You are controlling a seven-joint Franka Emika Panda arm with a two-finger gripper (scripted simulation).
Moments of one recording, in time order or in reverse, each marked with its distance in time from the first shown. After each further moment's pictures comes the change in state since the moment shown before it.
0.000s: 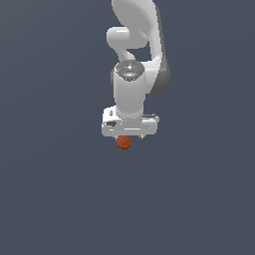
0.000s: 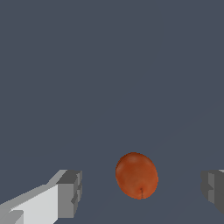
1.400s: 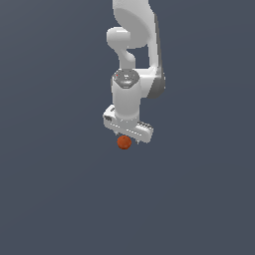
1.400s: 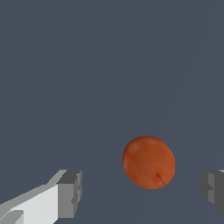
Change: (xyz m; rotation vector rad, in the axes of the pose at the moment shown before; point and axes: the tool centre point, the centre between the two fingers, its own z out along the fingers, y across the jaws) arm -0.025 0.007 0.033 0.002 -0.009 0.490
